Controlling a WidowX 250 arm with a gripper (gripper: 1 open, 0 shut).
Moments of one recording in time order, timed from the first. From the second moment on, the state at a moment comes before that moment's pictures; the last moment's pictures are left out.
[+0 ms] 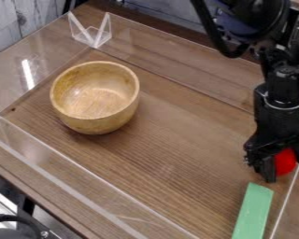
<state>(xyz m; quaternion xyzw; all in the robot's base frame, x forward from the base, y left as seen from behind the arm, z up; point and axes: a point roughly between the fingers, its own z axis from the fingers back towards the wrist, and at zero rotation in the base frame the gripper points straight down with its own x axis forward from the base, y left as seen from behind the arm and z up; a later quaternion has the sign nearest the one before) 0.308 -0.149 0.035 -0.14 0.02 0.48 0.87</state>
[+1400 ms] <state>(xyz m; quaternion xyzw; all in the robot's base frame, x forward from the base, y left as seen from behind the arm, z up) 0.347 -0.137 0.049 -0.16 0.00 0.51 0.85</state>
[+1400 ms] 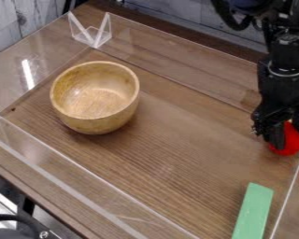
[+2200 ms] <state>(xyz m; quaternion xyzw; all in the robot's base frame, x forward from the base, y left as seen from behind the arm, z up) 0.367 -0.084 0.120 -0.22 -0.01 0.53 0.82</state>
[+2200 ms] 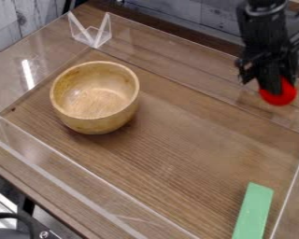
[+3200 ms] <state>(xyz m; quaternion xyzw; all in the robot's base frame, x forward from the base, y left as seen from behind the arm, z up) 0.353 0.021 0.159 -0.23 -0.04 0.48 0.84</state>
